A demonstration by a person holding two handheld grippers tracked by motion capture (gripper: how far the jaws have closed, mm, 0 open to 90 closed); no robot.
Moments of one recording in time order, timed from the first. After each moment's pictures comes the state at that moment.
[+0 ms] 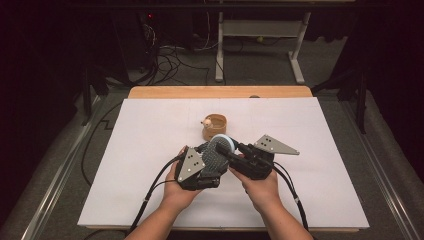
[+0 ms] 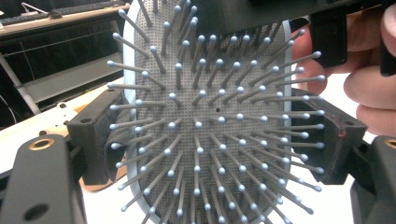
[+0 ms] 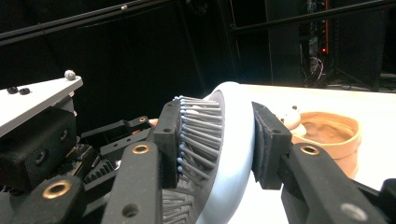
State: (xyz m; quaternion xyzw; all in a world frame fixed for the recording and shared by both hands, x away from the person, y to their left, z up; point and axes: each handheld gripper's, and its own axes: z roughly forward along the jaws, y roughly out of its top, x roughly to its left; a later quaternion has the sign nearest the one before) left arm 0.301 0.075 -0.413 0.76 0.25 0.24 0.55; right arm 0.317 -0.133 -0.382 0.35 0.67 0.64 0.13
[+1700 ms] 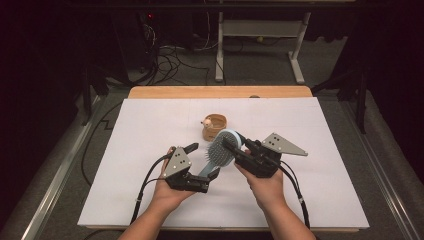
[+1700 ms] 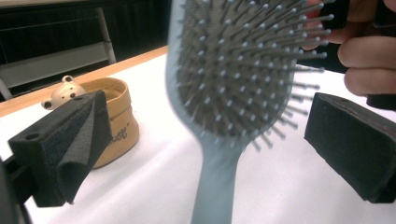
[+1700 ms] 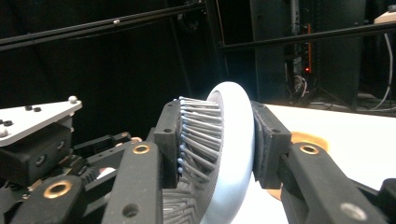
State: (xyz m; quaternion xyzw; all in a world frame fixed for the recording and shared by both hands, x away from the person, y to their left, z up) left arm 0.305 0.106 -0.420 0.76 0.26 0.19 0.57; right arm 0.317 -0.145 -0.374 0.34 0.65 0.65 0.17
